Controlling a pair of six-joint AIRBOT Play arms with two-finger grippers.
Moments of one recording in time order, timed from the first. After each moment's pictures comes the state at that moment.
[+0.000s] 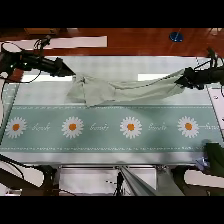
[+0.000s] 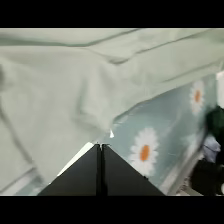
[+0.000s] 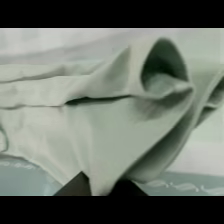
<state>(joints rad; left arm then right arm) 0.09 -1.78 1.64 0.60 -1.44 -1.11 -0.33 -1.42 1.29 -0.92 1.24 1.32</state>
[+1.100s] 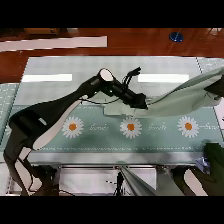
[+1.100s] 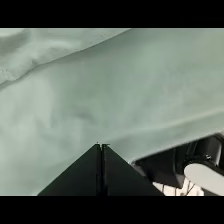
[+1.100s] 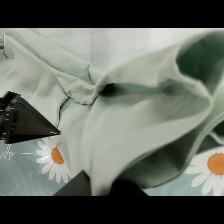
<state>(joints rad) -0.68 -1.95 1.64 0.41 -1.13 -1.19 -0.33 -0.86 1.29 -1.12 1.58 1.47</state>
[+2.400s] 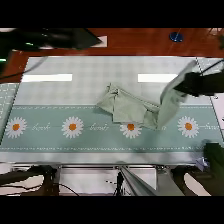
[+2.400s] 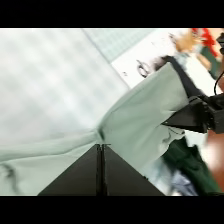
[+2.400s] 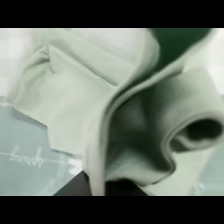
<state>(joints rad) -0.10 -1.40 1.64 0.46 -1.24 -1.08 0.01 -1.00 1.17 -1.12 1.28 1.66</state>
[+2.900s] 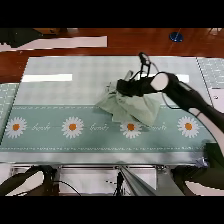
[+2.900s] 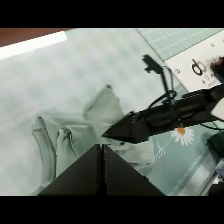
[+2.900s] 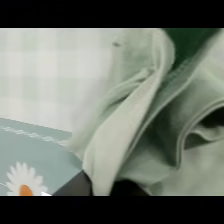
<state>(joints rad) 0.17 -1.15 1.61 0.57 -1.44 -1.10 0.50 -1.42 1.16 -1.03 0.66 1.83</state>
